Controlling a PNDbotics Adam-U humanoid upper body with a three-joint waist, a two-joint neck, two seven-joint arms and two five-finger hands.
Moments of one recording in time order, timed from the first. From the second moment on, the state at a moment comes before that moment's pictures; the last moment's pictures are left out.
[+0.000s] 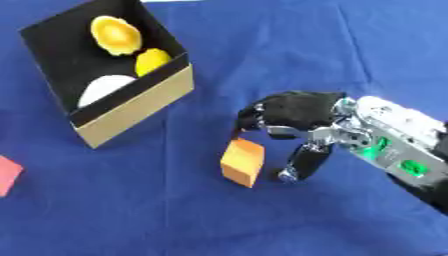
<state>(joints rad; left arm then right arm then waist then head) -0.27 0.52 0.06 -1.98 0.22 -0.13 0.17 -0.47 -1.02 0.46 -1.99 0.55 -0.09 0.52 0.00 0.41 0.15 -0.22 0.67</state>
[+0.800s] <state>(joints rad) -0.27 0.52 0.06 -1.98 0.22 -0.13 0.16 -0.49 -1.00 0.49 -1.99 0.54 -0.07 0.53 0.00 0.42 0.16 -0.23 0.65</state>
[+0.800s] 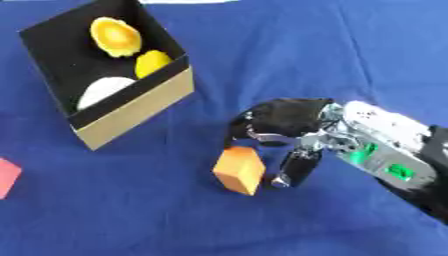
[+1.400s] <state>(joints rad) -0.27 0.51 0.06 -1.98 0.22 -0.13 0.17 -0.48 -0.99 0.48 -1.99 0.42 -0.01 0.38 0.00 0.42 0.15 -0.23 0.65</state>
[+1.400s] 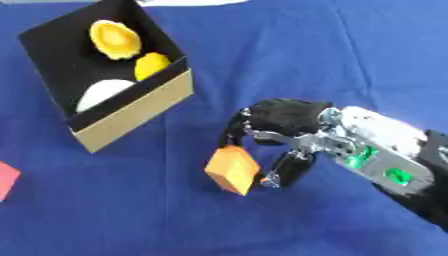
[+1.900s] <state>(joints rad) -0.26 0.51 0.06 -1.98 0.22 -0.13 0.17 -0.57 -1.04 0.41 -1.99 0.27 -0.02 0.38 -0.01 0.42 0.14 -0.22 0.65</state>
